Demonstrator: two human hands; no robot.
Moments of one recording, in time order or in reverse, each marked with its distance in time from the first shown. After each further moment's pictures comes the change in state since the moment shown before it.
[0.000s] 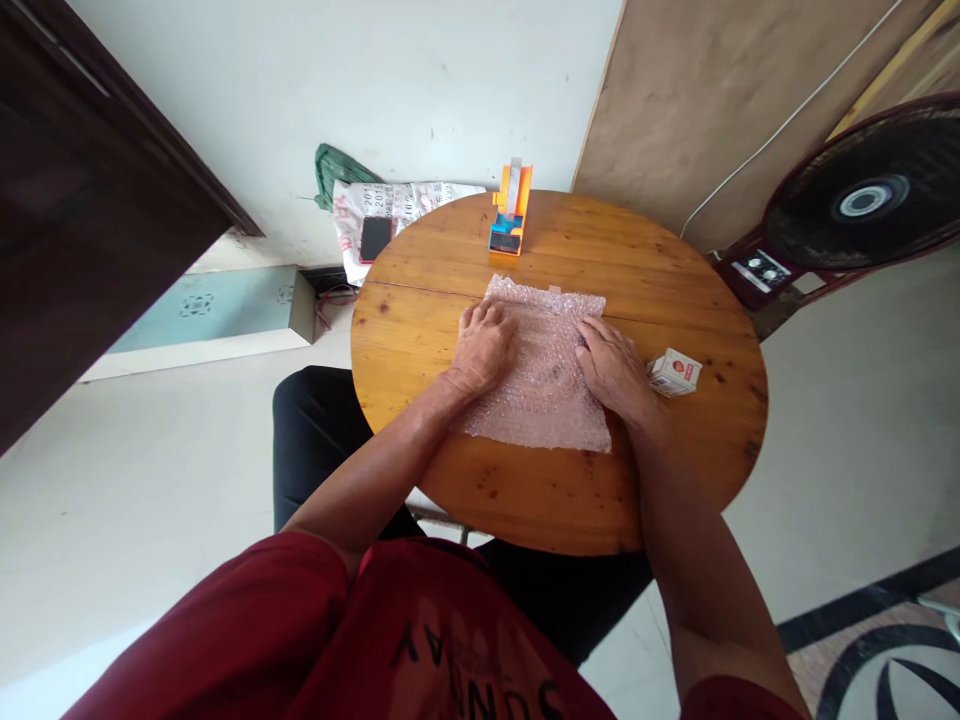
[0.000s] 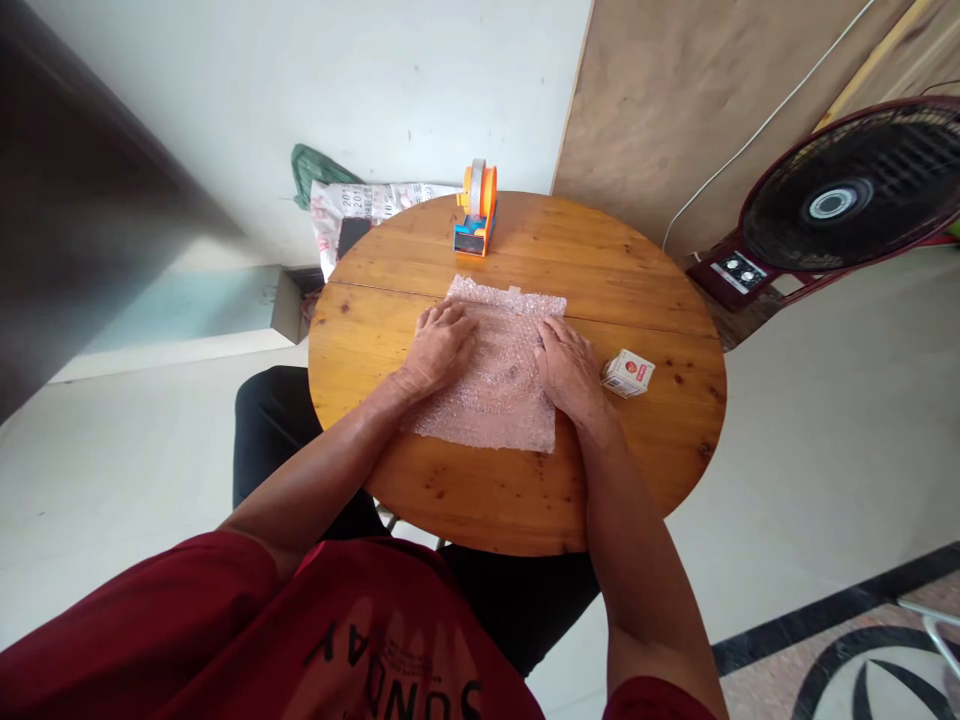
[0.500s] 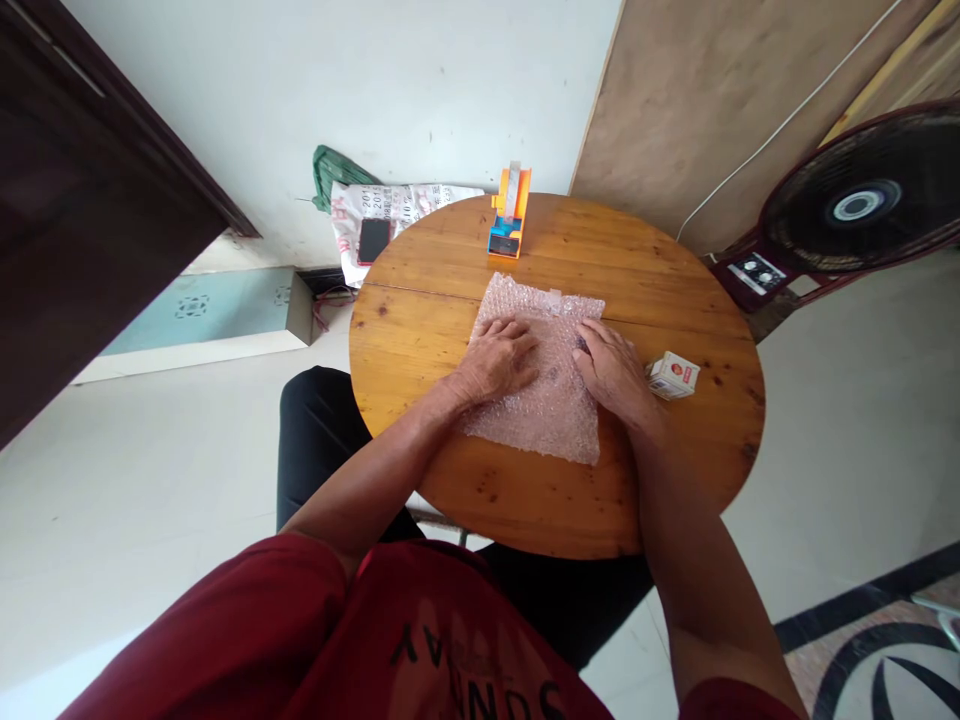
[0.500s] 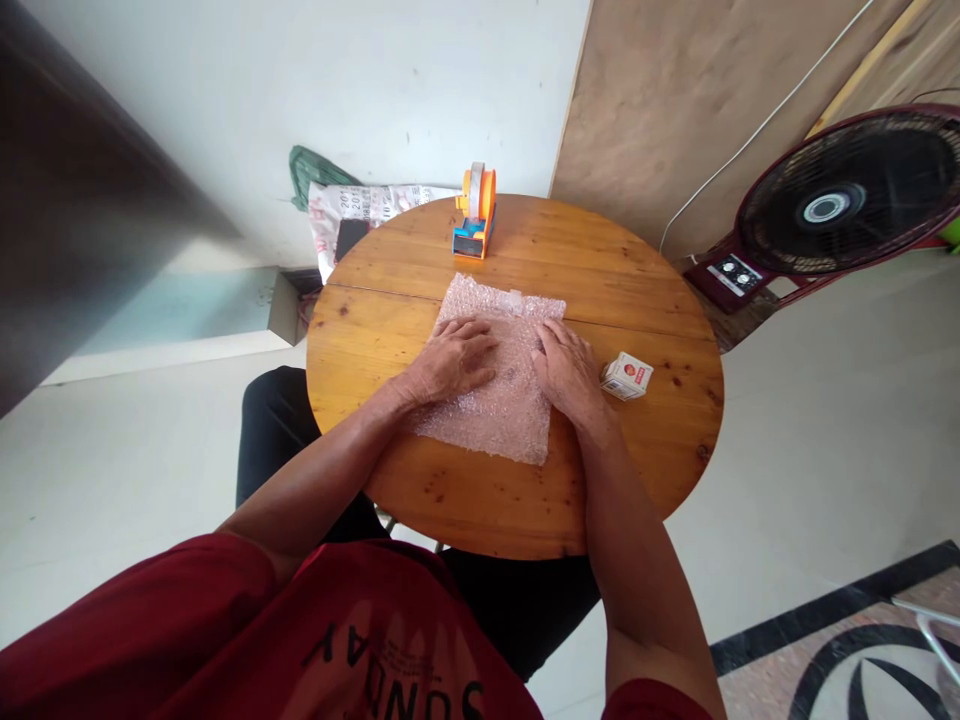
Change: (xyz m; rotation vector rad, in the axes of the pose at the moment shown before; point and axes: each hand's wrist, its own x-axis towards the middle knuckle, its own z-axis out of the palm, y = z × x) left_hand -0.004 -0.001 -0.002 -0.075 -0.143 0.235; right_hand 0.000 0.003 0.002 0.019 0.033 -0.018
